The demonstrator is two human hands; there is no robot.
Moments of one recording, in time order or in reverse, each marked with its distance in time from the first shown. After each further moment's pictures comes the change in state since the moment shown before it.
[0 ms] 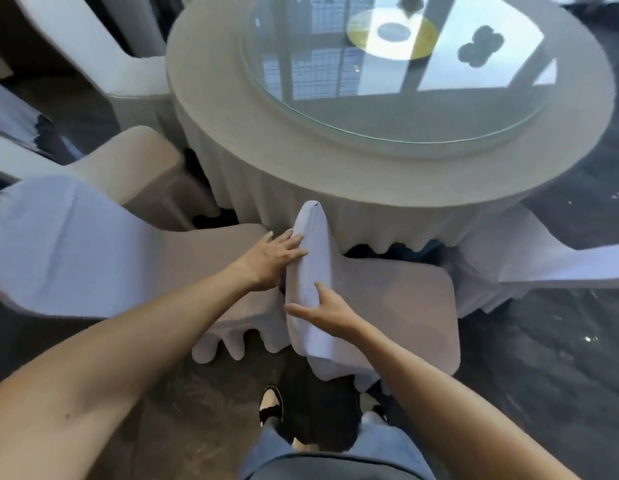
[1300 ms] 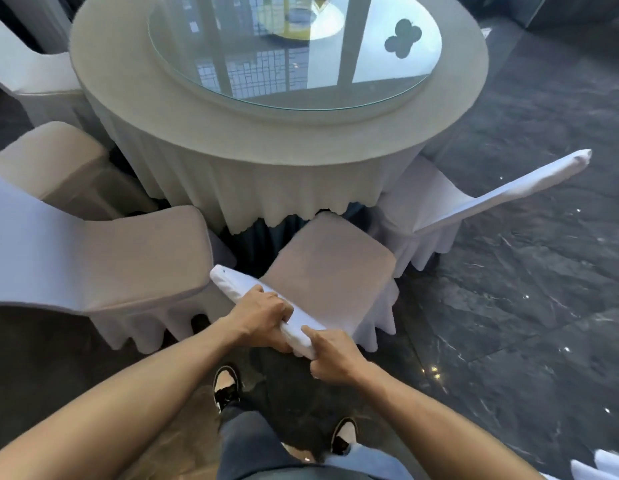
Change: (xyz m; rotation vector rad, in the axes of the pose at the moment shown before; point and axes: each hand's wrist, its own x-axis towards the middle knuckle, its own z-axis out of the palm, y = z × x) left_hand -0.065 0.284 0.042 -0.198 0.020 0.088; right_hand -0.187 0.225 0.009 -0.565 0.144 -0.131
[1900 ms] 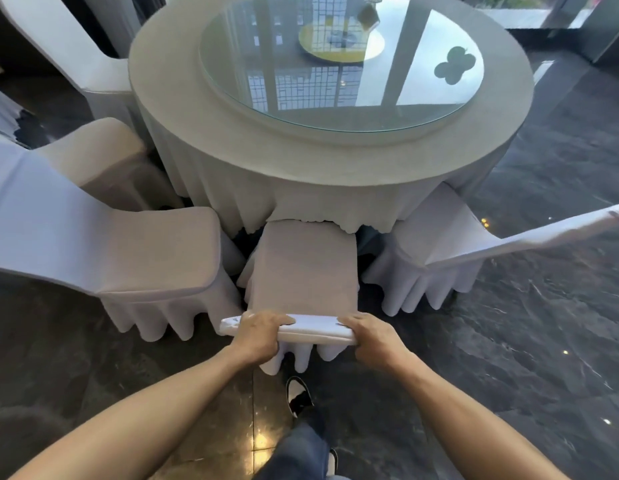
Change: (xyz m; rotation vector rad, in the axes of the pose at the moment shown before) left_hand 0.041 0.047 0.027 -0.281 0.050 -0.446; right_hand 0.029 0.143 -0.072 -0.107 0.032 -0.077
